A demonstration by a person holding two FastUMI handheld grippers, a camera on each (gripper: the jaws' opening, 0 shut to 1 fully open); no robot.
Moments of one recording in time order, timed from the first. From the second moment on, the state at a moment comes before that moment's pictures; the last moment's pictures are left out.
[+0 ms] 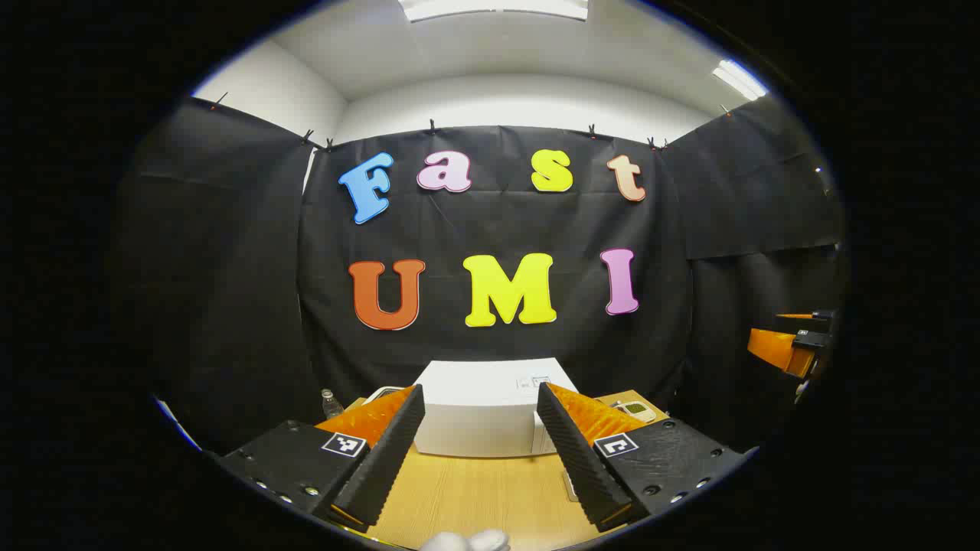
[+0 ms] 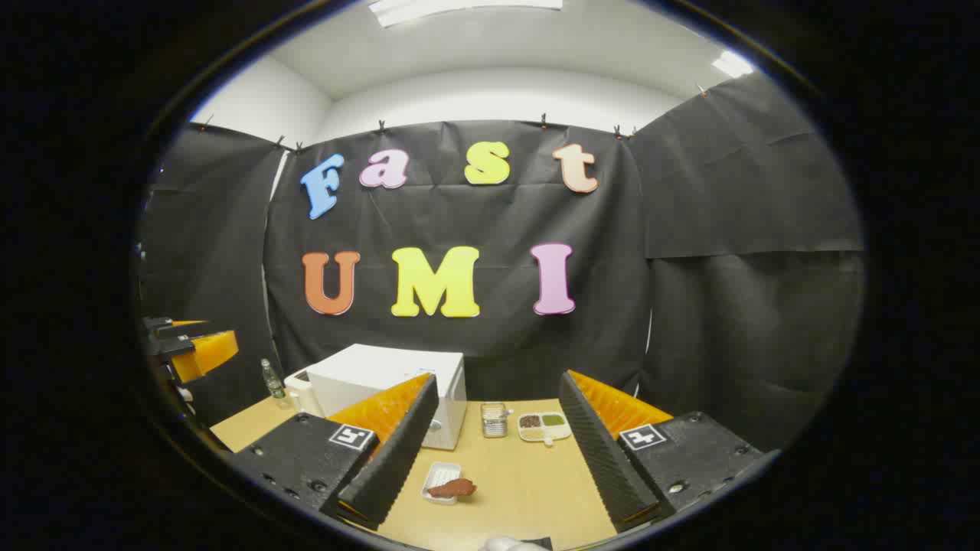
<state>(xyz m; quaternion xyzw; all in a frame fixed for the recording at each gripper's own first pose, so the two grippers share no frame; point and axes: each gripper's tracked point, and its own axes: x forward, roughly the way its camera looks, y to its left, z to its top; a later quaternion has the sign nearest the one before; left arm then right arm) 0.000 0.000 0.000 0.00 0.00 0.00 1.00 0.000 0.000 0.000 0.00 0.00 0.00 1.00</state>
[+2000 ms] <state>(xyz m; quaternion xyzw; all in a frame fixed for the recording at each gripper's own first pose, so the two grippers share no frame) 0.262 -0.128 -0.256 -0.02 0.09 -0.04 0.99 0.088 -0.085 -0.014 -0.07 0.04 -0.01 1.00</state>
